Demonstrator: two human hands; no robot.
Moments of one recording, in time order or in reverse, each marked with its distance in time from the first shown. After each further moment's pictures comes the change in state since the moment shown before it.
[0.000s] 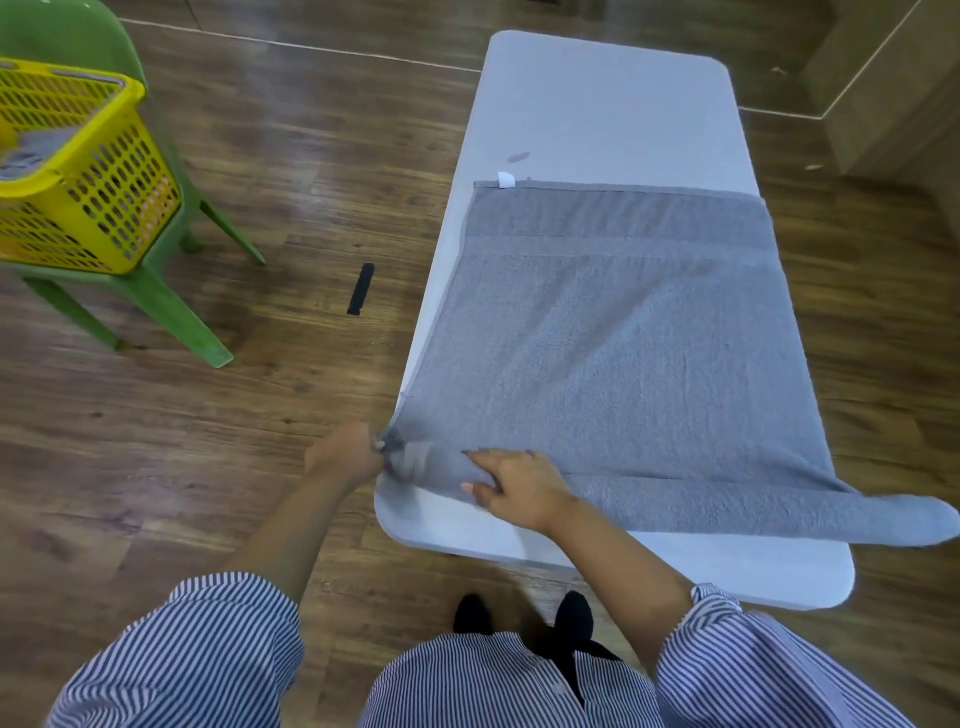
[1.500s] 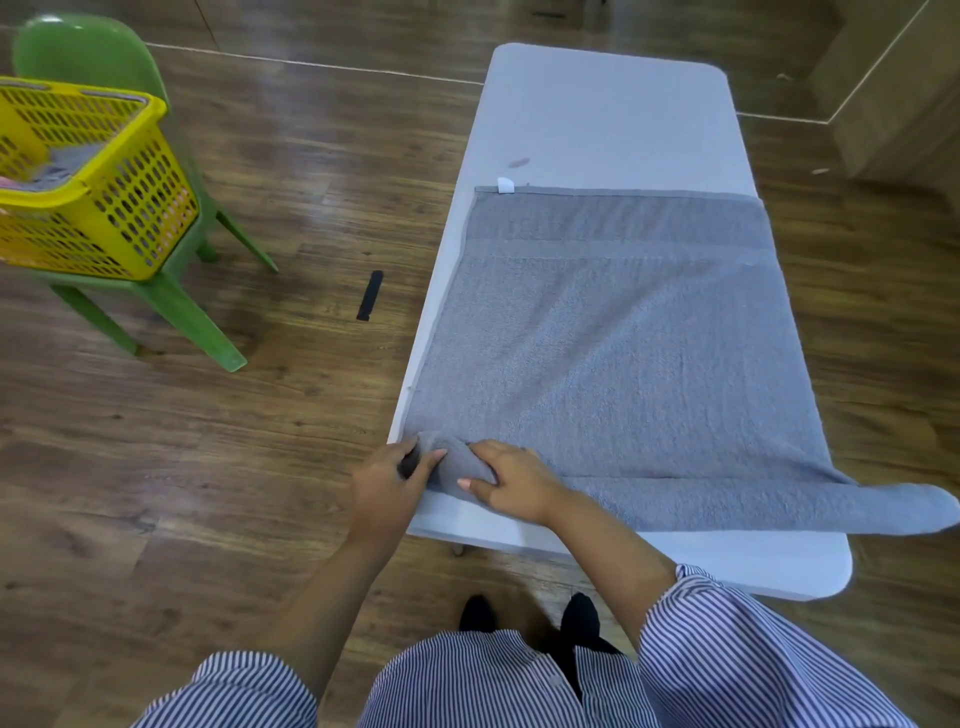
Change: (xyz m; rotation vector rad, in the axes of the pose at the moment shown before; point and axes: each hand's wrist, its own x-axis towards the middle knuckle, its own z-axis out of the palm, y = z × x) left_hand -0.080 0.031 0.050 -0.560 0.609 0.263; right_hand -0.002 0.007 0.012 0.143 0.021 -0.049
